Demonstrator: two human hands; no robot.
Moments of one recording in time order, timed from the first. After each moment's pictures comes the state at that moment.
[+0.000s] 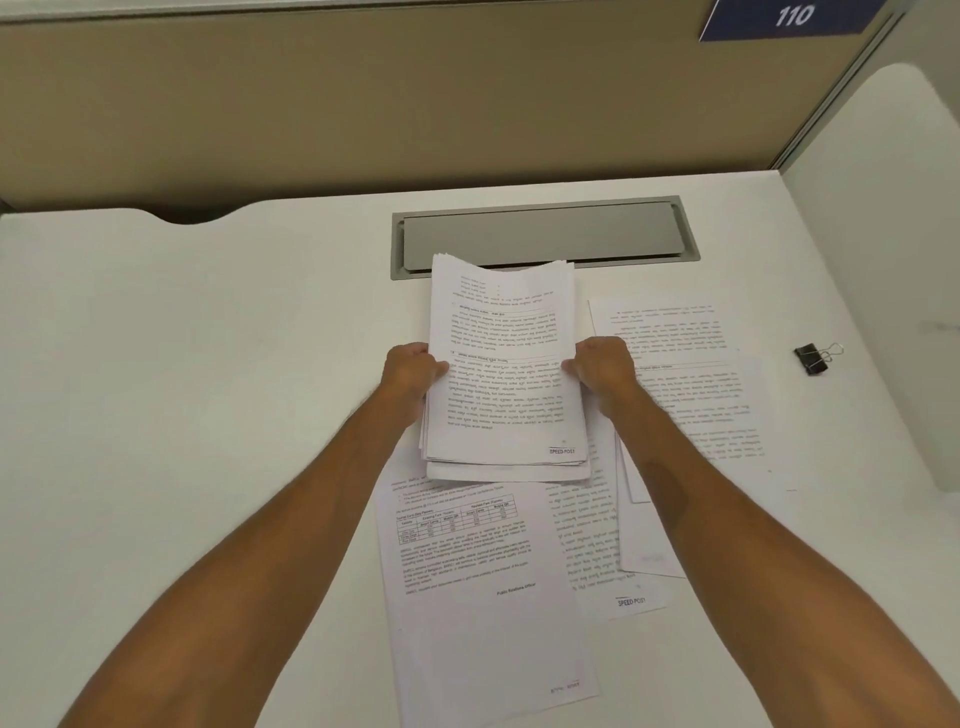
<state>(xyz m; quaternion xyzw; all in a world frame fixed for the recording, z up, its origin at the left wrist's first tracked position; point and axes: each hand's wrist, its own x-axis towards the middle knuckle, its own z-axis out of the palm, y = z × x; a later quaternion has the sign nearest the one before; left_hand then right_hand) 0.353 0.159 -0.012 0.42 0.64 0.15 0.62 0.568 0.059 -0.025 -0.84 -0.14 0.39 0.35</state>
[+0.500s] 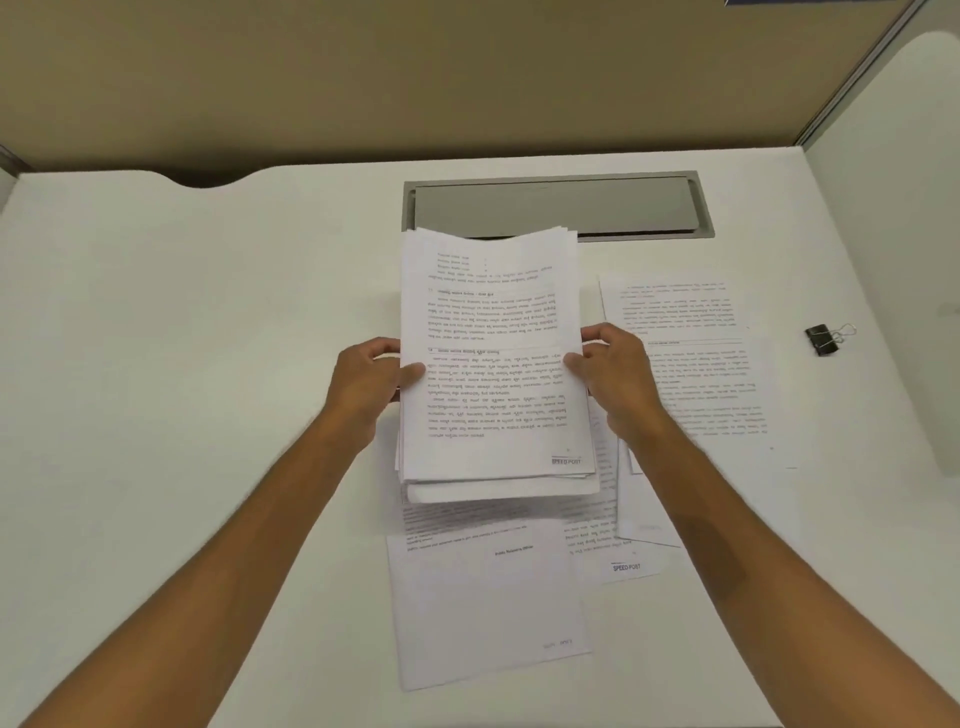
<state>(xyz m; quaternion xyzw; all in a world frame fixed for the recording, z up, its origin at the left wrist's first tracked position) 0.285 0.110 0.032 0.47 0.62 0.20 0.60 0.530 0.004 0.019 -0.78 -0.20 0.42 0.43</state>
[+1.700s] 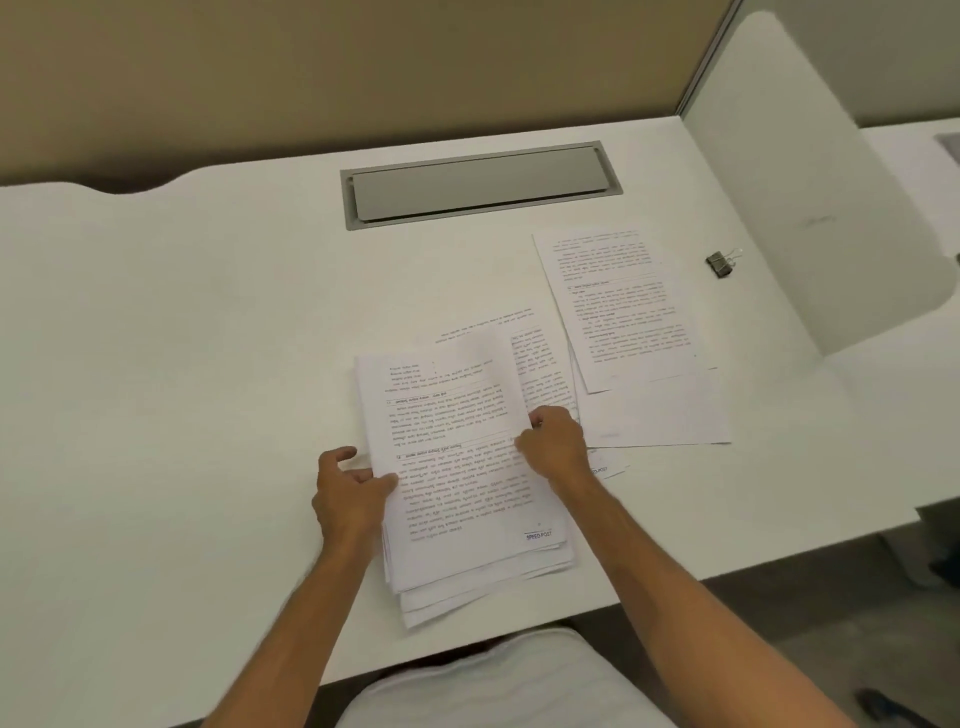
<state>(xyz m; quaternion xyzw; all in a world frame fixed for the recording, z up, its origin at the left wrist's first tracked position) 0.208 -0.043 -0.011 0.44 0.70 0.18 0.53 0.421 -0.117 -0.023 -0.87 -0.16 0.39 0.27</state>
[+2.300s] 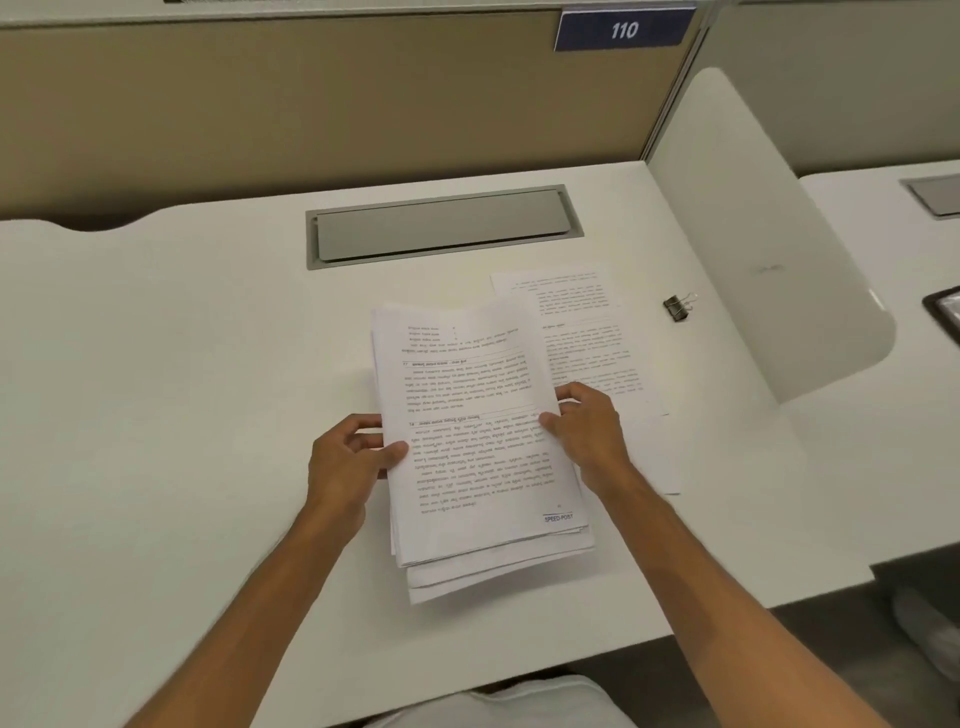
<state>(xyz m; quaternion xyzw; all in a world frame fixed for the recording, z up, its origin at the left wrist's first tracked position) 0.306 -0.021 0.027 0.46 0.60 0.20 0.62 0.543 -0.132 0.020 -0.81 -0.14 0.37 0.43</state>
